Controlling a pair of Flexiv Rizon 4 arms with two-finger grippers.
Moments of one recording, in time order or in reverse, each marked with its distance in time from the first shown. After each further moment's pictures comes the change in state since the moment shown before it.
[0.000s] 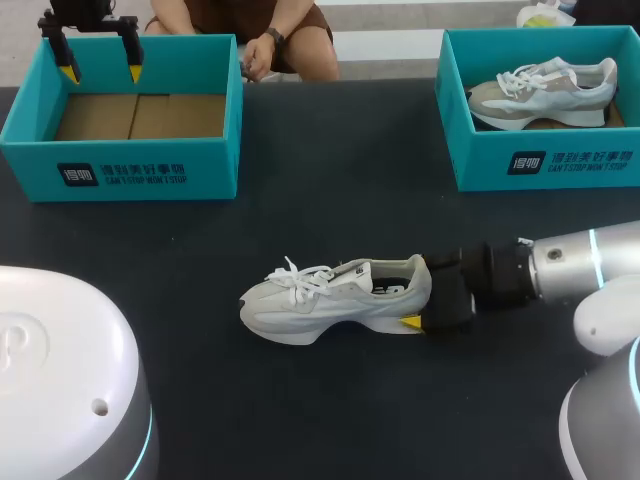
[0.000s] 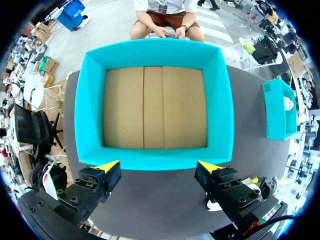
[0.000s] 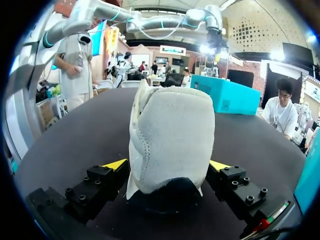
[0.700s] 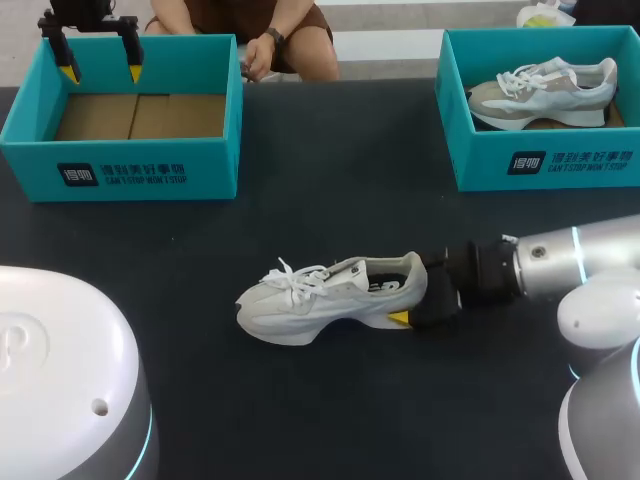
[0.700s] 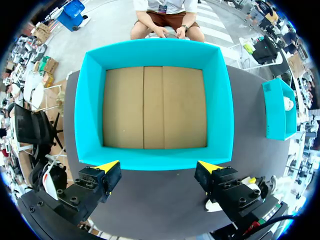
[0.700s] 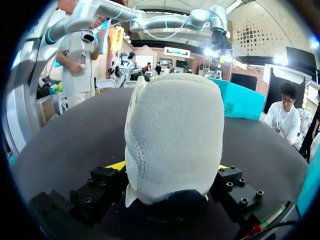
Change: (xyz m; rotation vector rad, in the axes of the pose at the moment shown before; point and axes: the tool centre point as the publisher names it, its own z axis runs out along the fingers) left arm 0.000 0.000 0.000 0.000 0.000 0.000; right arm -0.006 0.004 0.018 -0.013 0.019 -0.038
